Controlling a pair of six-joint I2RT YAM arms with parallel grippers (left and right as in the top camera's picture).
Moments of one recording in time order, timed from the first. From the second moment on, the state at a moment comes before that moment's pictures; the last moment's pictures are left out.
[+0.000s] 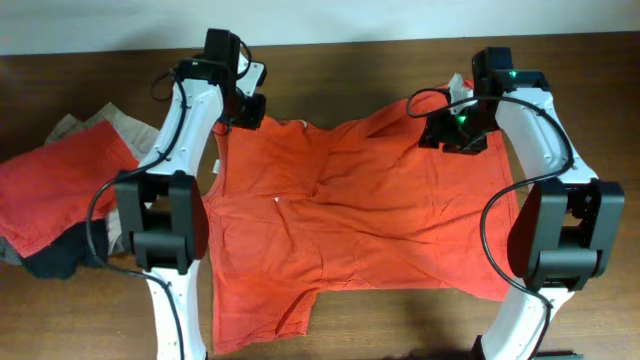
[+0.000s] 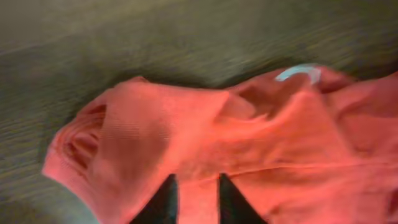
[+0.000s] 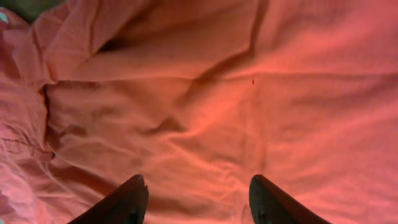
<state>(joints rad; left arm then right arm) -0.15 2.34 2.06 -0.99 0.15 0.13 -0.05 2.05 1.71 -1.06 -0.35 0.04</state>
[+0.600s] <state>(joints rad) -0.15 2.44 2.06 -1.01 0.05 0.11 -0.21 2.06 1.71 -0.68 -0.34 0.16</state>
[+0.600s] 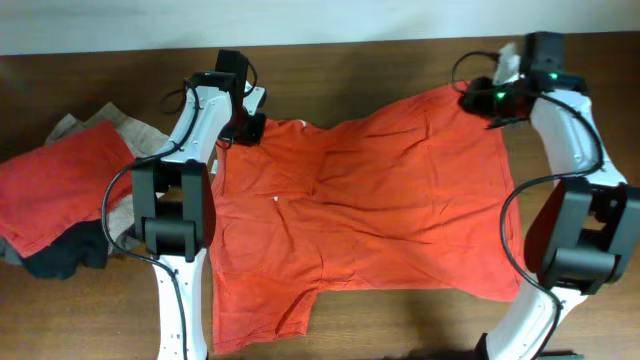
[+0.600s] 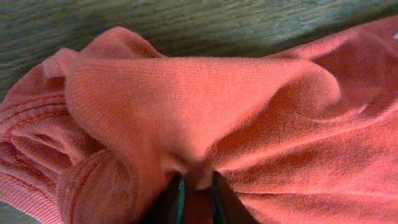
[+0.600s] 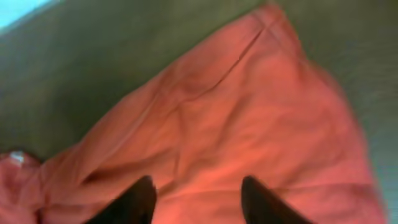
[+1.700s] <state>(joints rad) -0.15 2.44 2.06 -1.00 0.05 0.10 -0.29 2.37 1.71 -0.23 -0.40 0.09</state>
